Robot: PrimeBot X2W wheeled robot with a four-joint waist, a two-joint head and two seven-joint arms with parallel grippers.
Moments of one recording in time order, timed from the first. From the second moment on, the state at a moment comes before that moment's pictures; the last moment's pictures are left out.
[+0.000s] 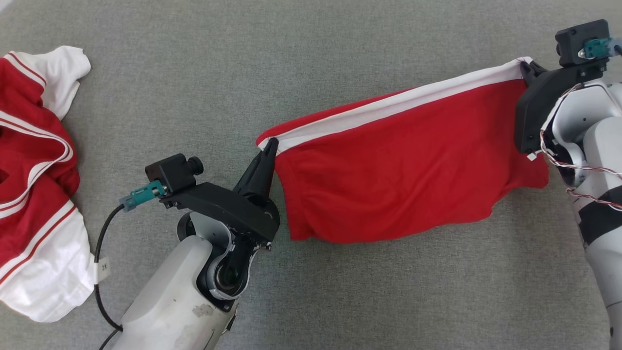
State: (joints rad) left arm -0.66 0.12 -0.56 0.44 -1.17 0.01 -0.16; right arm -0.93 -0.34 0.19 0.67 0.14 0.13 0.39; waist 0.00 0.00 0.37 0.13
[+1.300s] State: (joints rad) left arm -0.19 0.09 -0.05 0.13 -0.28 -0.03 -0.26; right arm -0.81 -0.32 0.07 0.97 0.35 0.13 0.27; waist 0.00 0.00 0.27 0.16
